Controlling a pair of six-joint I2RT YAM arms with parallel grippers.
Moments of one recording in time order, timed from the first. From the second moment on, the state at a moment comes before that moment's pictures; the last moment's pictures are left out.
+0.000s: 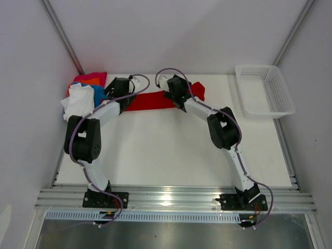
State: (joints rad) left arm -0.19 1.80 1.28 -0.07 -0.48 0.67; right arm 0.61 2.39 1.94 0.01 0.51 -0.84
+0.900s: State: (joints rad) left arm -0.19 1.64 1.33 -0.44 -0.08 0.40; right arm 0.31 2.61 2.26 -0.30 0.33 -0.64
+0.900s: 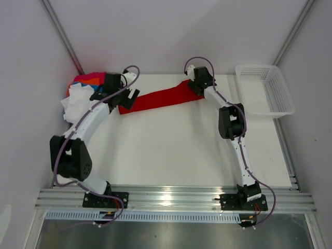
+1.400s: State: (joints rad) left arm -0.09 1.18 1.33 -0.48 0.01 0.26; right arm 0.55 2.43 2.09 -0.19 0.18 -0.59
